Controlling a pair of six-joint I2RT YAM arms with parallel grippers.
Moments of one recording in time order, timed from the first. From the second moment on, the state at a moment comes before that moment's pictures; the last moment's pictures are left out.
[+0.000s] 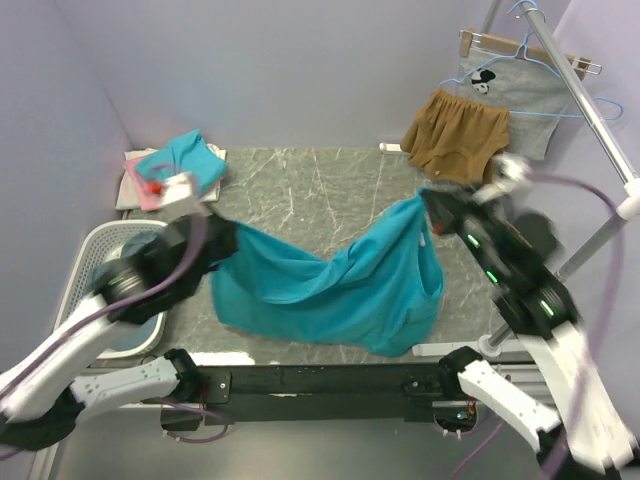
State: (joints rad) left arm -0.90 0.82 1.28 -0.86 -0.73 -0.80; right arm 0.44 0.67 1.20 -0.46 0.05 0.39
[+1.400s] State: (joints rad) left arm -0.42 1.34 0.73 -0.32 -0.24 -0.94; right arm 0.30 1.48 1.20 -0.41 0.27 0.46
